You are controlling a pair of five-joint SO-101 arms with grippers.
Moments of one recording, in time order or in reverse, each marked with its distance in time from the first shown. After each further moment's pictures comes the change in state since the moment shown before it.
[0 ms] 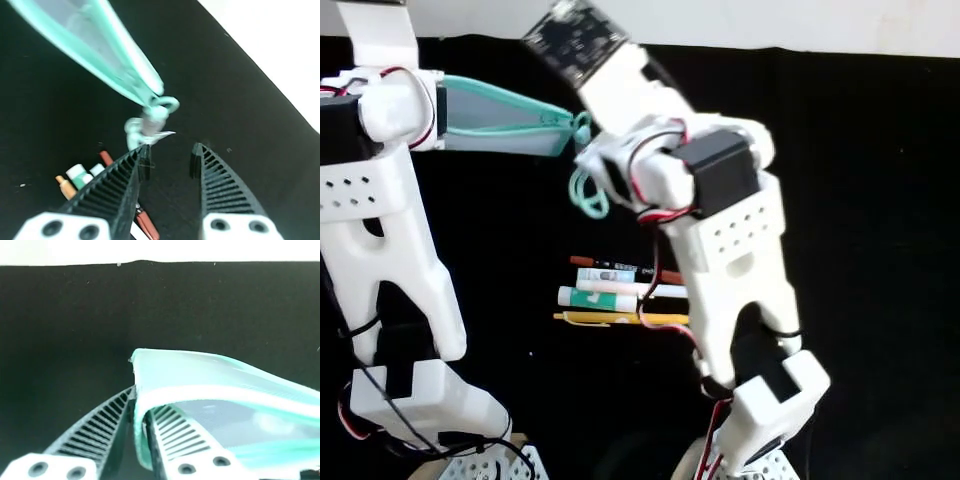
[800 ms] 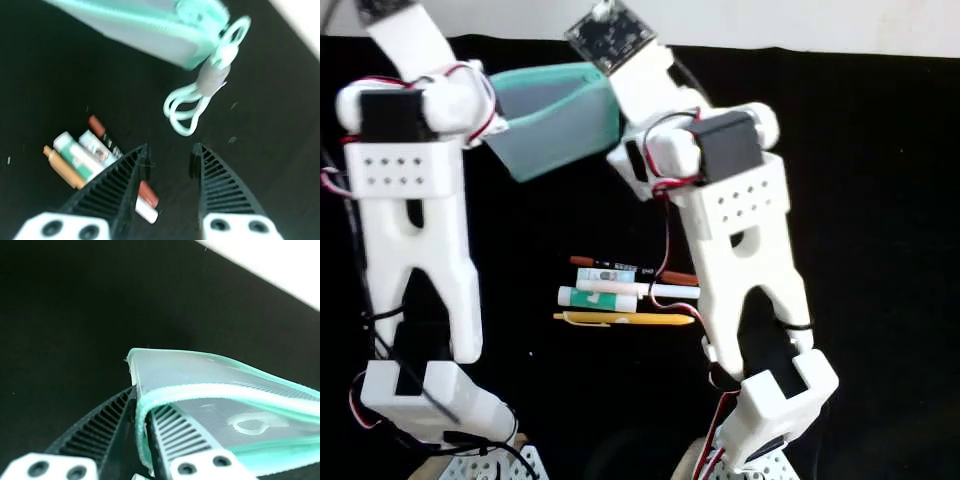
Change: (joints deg) left arm 7.1 0.3 15.5 -7.3 29.9; right arm 4.0 -0.4 13.9 0.0 0.0
